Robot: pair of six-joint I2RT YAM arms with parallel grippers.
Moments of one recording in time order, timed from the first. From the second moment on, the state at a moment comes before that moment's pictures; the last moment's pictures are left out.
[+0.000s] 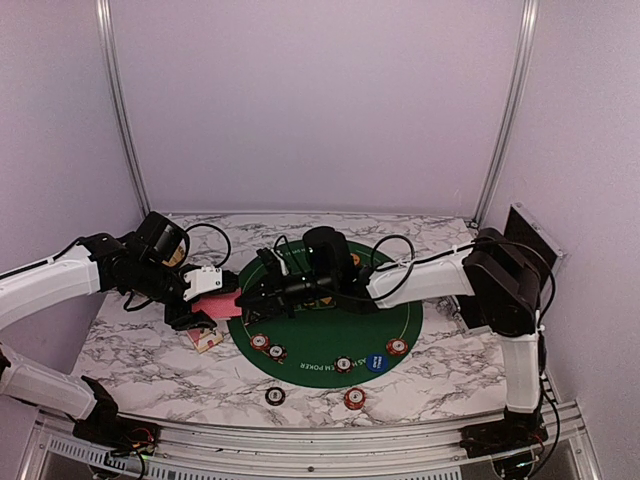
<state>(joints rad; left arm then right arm) -0.58 1.23 0.92 -0.72 0.22 0.81 0.95 2.10 1.40 0.44 -0.76 1.22</state>
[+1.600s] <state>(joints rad) -0.57 1.20 0.92 -0.76 0.23 0.75 0.73 2.54 1.89 0.05 -0.64 0.99</state>
